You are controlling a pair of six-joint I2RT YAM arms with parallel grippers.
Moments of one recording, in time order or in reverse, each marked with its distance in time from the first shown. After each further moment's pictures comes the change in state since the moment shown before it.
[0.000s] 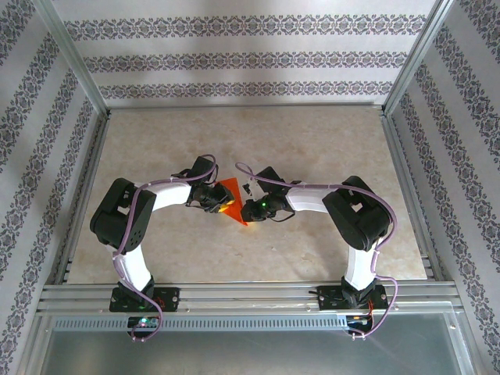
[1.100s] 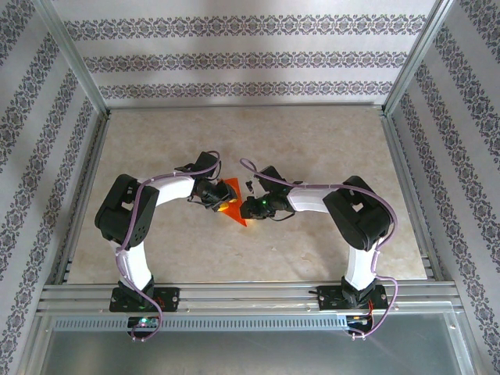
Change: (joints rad) left arm -0.001 0.049 0.098 -0.124 0.015 0.092; right arm -0.015 0.000 -0.016 0.066 0.000 0.127
